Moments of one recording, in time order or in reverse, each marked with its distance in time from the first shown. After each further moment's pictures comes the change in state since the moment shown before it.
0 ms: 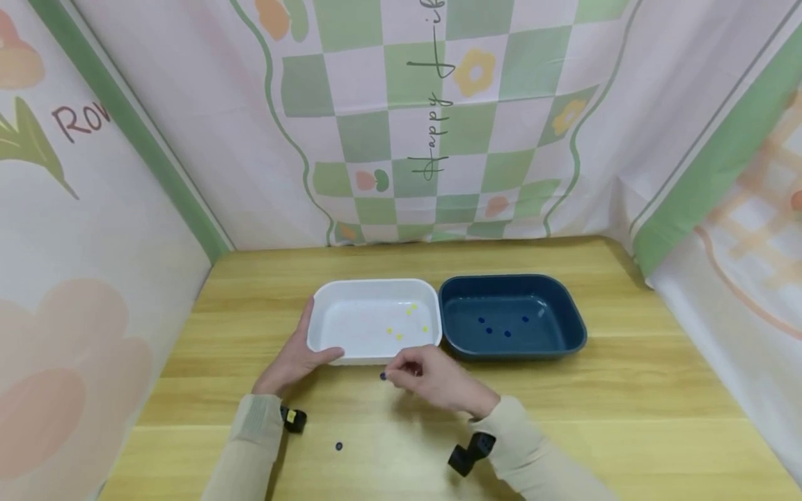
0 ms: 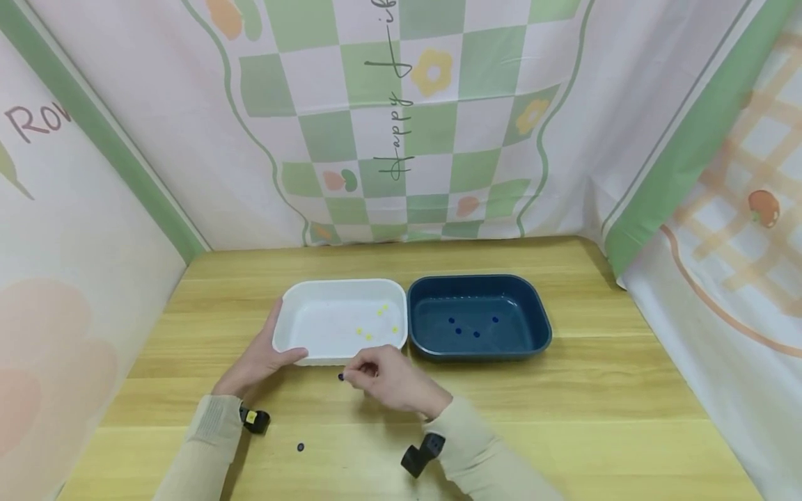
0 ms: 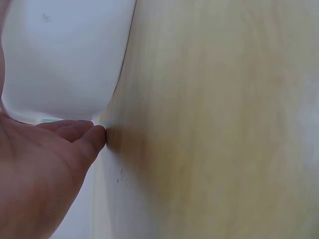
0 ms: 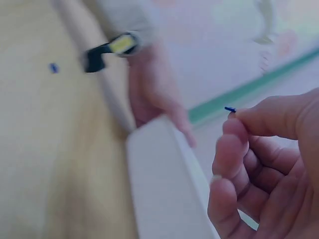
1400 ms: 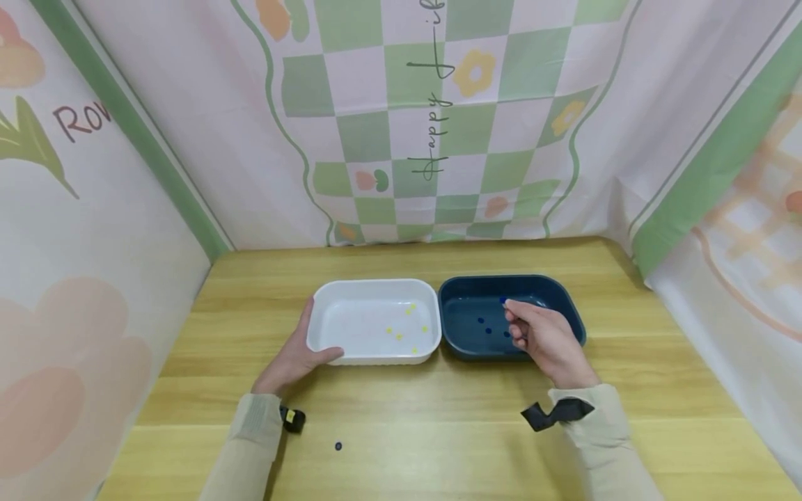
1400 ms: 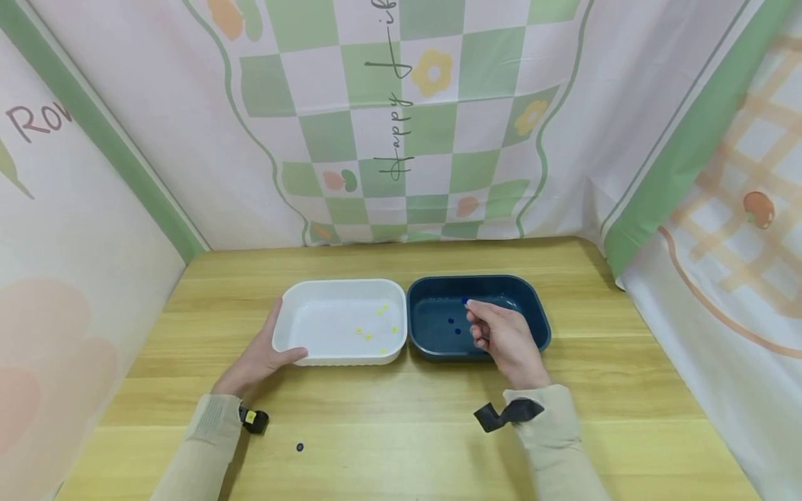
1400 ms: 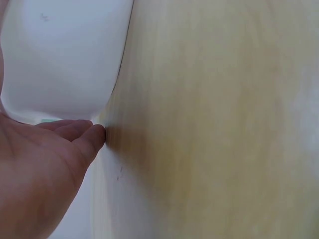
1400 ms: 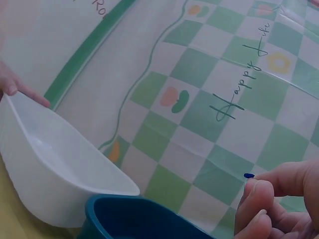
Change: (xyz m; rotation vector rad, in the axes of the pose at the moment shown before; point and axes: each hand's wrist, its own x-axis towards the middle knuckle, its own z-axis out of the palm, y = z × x) left_hand -0.001 0.002 -0.001 0.038 -0.014 0.003; right_hand -0.058 0.047 -0.124 0.679 0.503 0.265
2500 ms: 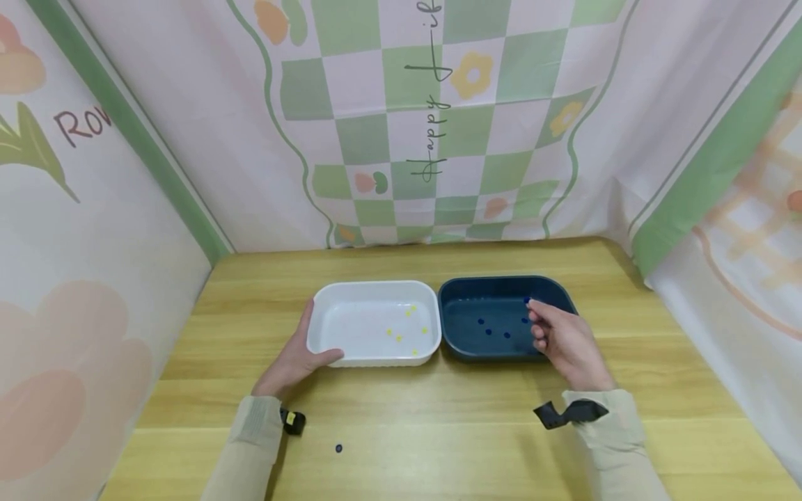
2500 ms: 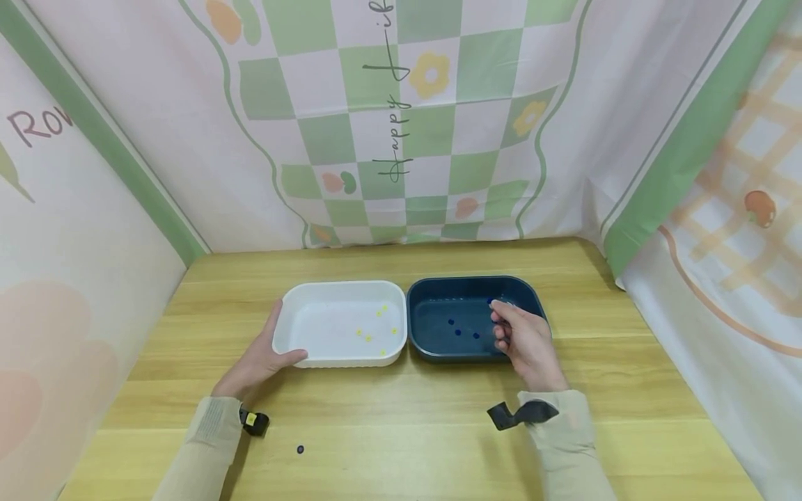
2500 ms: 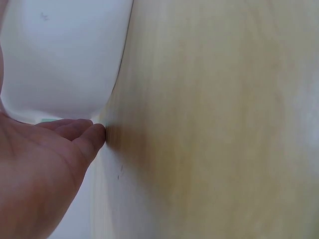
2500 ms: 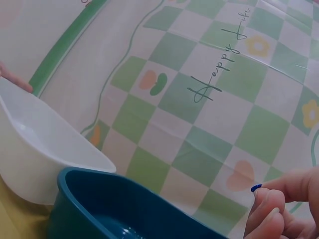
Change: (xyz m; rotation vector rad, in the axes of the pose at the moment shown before) left_hand 0.000 0.001 0.000 -0.011 0.009 -0.004; right_hand -0.003 -0.001 -0.026 0.195 0.071 0.011
